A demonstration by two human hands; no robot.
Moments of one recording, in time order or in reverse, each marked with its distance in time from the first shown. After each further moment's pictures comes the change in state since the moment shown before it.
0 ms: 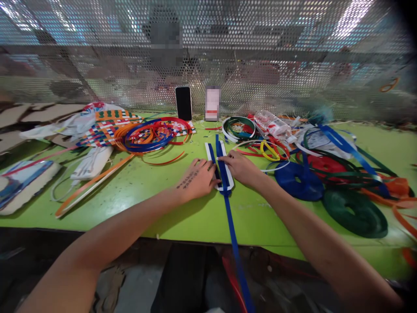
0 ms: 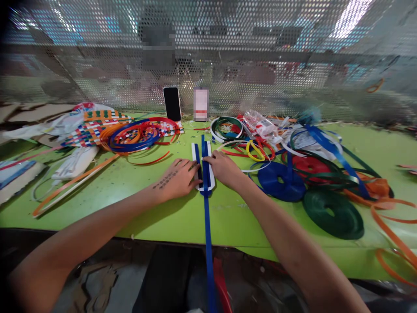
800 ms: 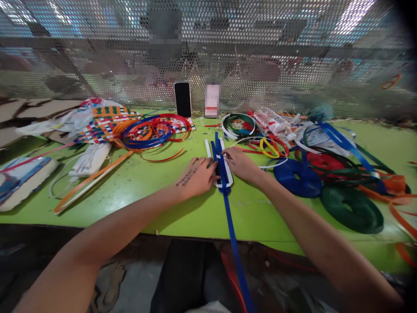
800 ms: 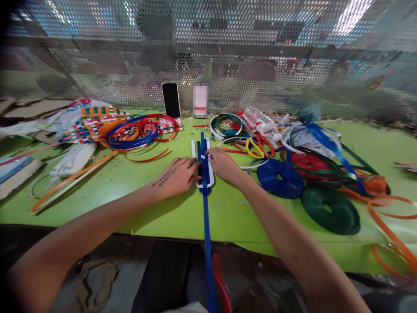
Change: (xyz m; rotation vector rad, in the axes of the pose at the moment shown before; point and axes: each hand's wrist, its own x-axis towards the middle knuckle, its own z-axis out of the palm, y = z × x) left_hand -0.003 0.004 -0.002 -0.089 -0.023 -0.048; right_hand 0.005 0.010 0.010 0.205 0.148 0.002
